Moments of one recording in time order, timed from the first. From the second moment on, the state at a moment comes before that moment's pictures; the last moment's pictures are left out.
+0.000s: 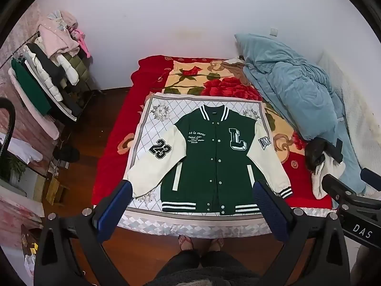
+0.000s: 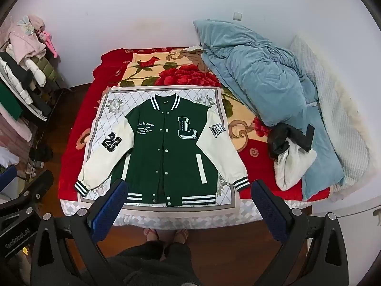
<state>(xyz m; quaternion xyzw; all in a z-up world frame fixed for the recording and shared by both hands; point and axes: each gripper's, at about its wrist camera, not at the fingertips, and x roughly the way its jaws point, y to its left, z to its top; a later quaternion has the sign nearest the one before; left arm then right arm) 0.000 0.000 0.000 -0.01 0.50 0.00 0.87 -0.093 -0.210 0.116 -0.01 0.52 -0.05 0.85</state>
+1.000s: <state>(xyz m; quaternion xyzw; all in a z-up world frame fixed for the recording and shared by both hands) -0.001 -0.003 0.003 0.00 0.49 0.00 0.87 -0.089 -0.205 0.125 -0.02 0.52 -0.05 0.85</state>
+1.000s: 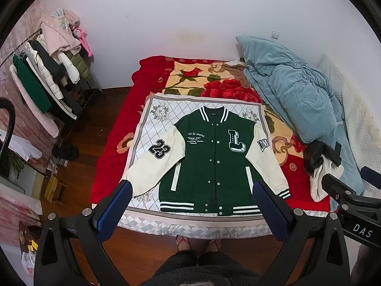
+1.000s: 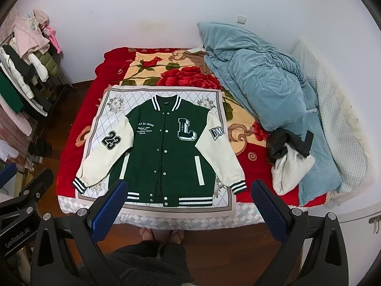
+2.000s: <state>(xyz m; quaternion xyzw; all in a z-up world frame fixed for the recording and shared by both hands) -0.003 -0.005 0.006 -0.01 0.49 0.00 0.87 -0.087 -0.205 0.128 -0.03 0.52 -0.05 0.85</state>
